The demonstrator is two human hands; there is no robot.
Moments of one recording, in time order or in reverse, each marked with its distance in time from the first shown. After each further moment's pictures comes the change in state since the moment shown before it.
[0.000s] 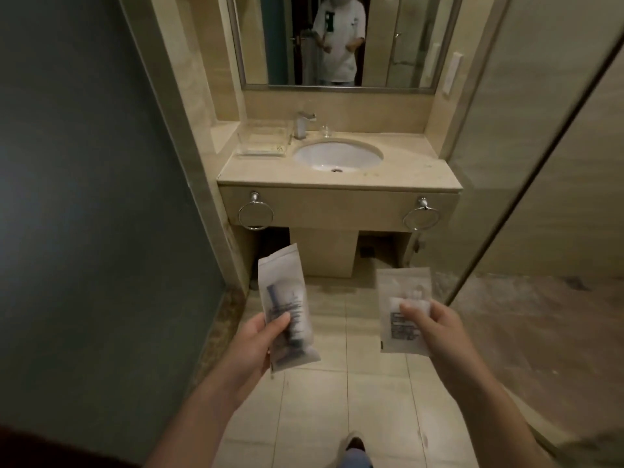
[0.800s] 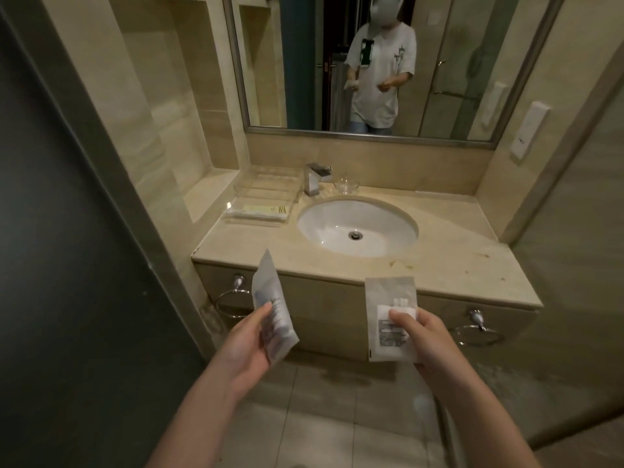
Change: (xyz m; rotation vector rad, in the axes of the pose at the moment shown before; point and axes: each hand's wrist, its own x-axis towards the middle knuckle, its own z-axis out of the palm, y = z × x) left_hand 0.387 0.165 0.036 -0.377 0.209 -0.105; right_hand 0.424 -0.115 0.028 0.082 -0.168 0.037
